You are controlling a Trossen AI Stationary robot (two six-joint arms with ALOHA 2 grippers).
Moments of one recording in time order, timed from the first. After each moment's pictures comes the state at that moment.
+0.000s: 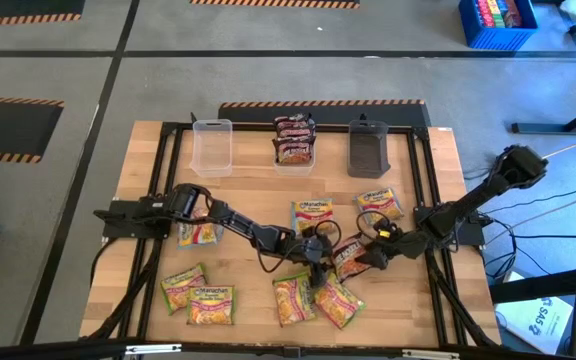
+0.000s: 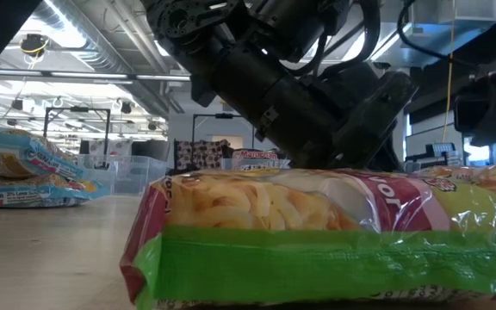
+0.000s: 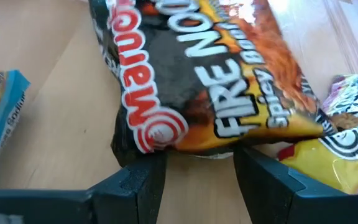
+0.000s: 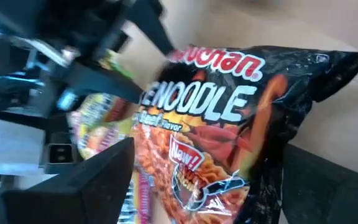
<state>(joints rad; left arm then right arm) -0.23 2.27 1.44 0.20 -0.16 -0.39 0.61 1.12 0.09 0.48 0.35 1.31</state>
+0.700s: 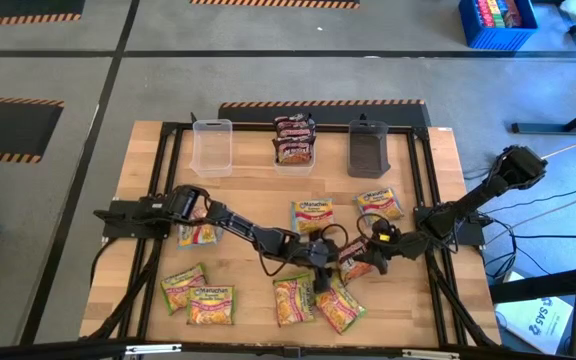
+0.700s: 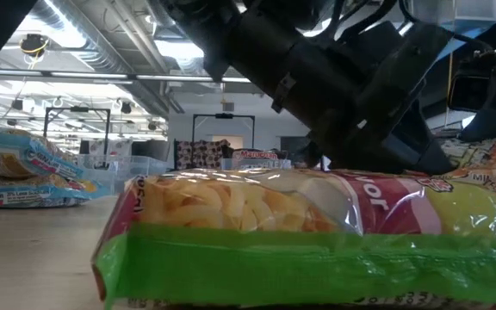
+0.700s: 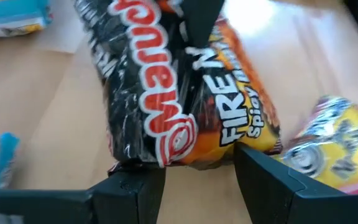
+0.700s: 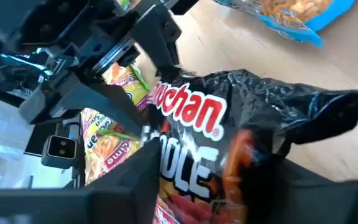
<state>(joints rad) -0.25 2.27 1.55 0.12 -0.19 -0.30 0.61 1.13 0.13 0.50 0.38 1.11</state>
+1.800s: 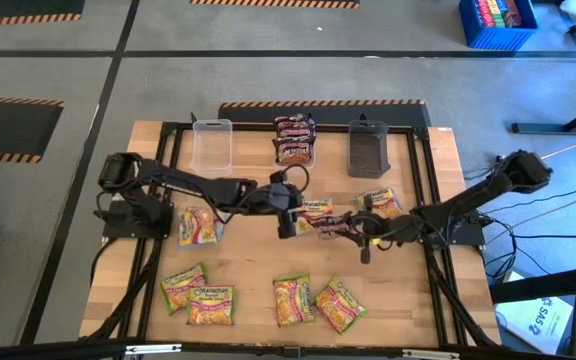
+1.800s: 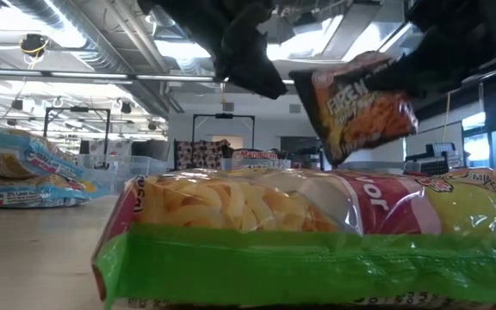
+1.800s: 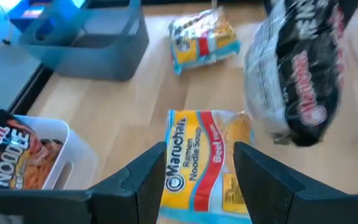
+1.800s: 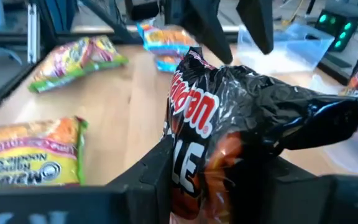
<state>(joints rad) -0.07 1.68 1.18 -0.14 -0.32 -0.05 0.40 1.13 0.32 0.49 0.48 0.13</state>
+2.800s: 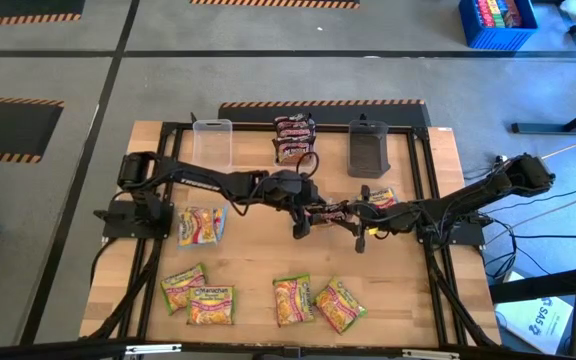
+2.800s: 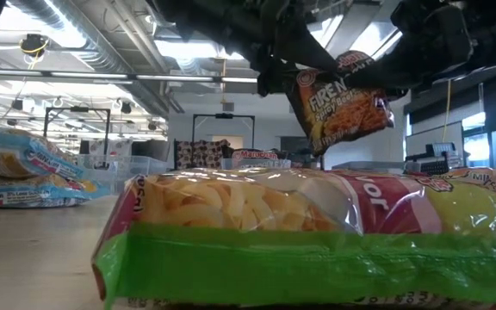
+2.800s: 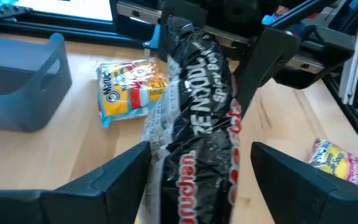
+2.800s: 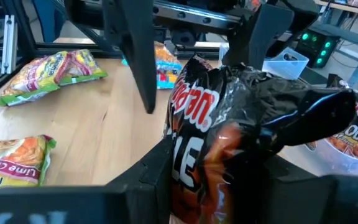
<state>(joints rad) 0.03 1.81 1.27 0.09 0.07 -0.12 0.28 1.13 0.32 0.59 0.41 0.02</state>
